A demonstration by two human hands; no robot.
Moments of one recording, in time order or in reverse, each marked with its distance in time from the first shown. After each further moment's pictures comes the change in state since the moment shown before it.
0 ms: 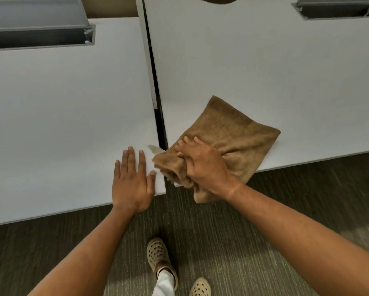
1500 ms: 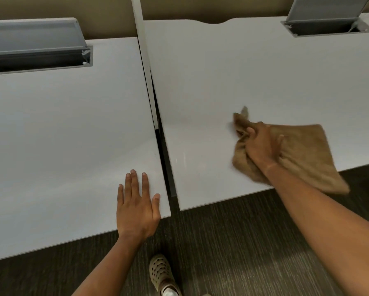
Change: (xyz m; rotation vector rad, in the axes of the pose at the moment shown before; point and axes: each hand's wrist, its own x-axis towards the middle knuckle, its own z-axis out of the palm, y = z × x) left_hand 0.002 0.004 -0.003 -0.029 -0.001 -0.022; right_hand 0.035 0.129 -0.060 -0.082 0.255 0.907
